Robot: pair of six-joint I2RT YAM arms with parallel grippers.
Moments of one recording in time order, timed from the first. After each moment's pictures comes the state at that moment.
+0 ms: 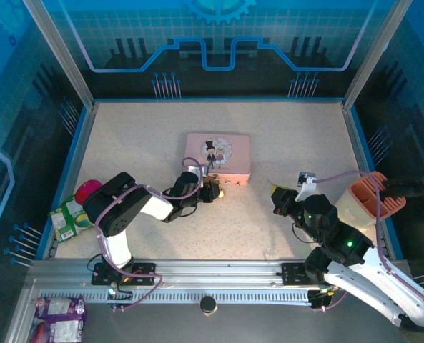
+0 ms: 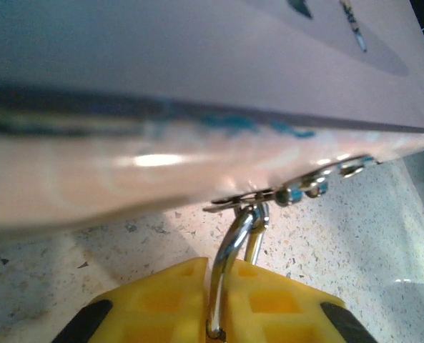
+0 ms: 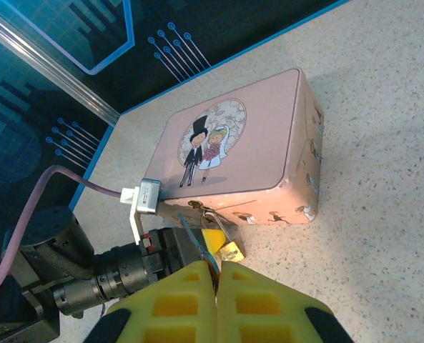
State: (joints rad) left arm -0.65 1.82 0.57 0.74 0.17 -0.75; right arm 0.79 0.42 0.54 -0.46 0.30 0.79
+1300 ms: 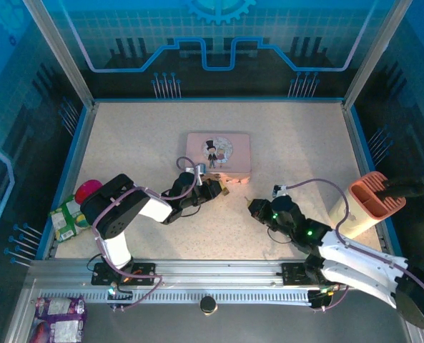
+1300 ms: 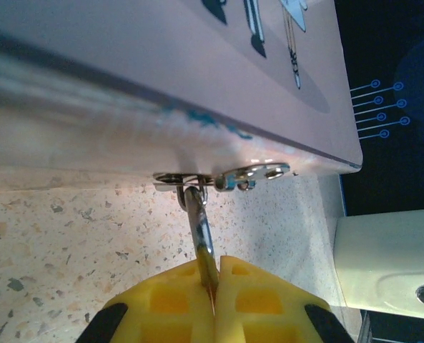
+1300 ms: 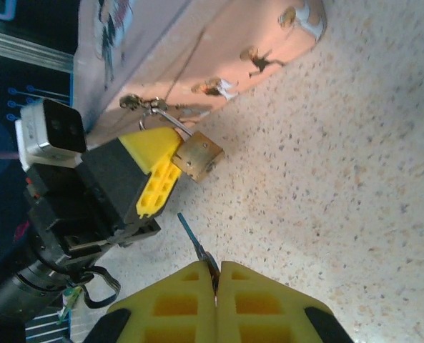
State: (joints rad) left arm -0.66 1.79 0.55 0.83 0.21 -1.06; right arm 0.80 0.82 0.27 0.00 0.10 1.24
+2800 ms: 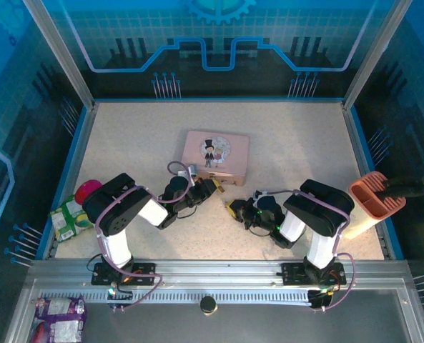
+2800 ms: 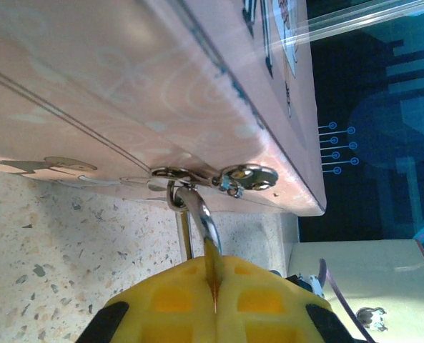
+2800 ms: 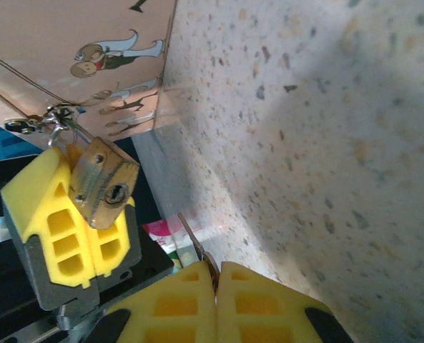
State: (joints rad) left arm -0.62 1.82 0.45 1.07 0.21 -1.22; right arm 0.73 1.83 0.20 1.25 -0.19 1.68
